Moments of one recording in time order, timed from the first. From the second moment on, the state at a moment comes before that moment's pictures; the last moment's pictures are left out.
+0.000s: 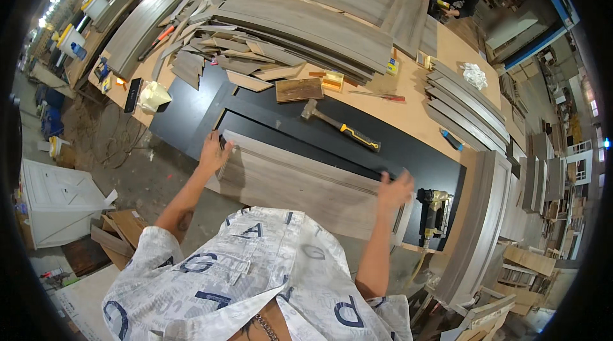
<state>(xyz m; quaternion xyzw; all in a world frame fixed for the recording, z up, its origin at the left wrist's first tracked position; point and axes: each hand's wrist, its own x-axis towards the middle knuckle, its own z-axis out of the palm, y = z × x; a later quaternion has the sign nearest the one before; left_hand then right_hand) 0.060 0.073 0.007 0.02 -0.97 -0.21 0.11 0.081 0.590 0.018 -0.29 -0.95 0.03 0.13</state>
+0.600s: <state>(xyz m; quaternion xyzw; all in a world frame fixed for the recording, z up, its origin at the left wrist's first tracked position) 0.042 0.144 0.118 0.26 -0.80 -0.47 0.27 0.160 0.667 0.092 -0.40 -0.77 0.30 0.39</state>
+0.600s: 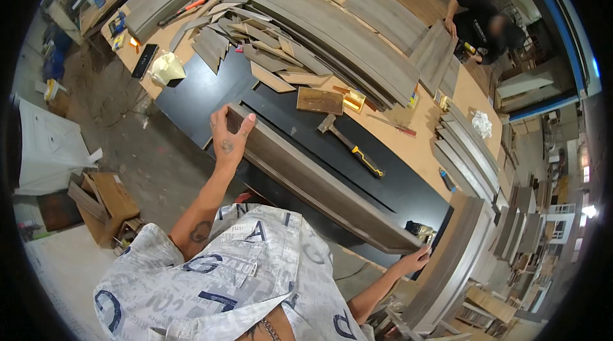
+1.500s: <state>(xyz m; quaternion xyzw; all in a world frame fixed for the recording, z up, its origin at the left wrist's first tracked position) 0.075 0.165 0.074 0.09 -0.66 -0.69 0.30 -0.108 0.476 0.029 0.26 -0.94 0.14 -0.17</state>
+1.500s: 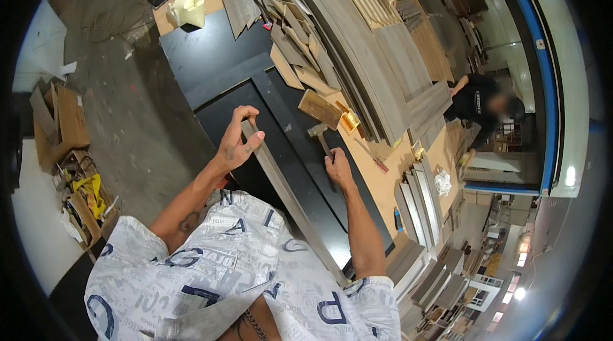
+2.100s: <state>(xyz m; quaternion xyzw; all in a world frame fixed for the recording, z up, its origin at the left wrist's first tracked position) 0.056 0.168 0.085 0.12 -0.71 -0.65 0.24 0.019 0.404 0.239 0.33 -0.90 0.25 -0.12</state>
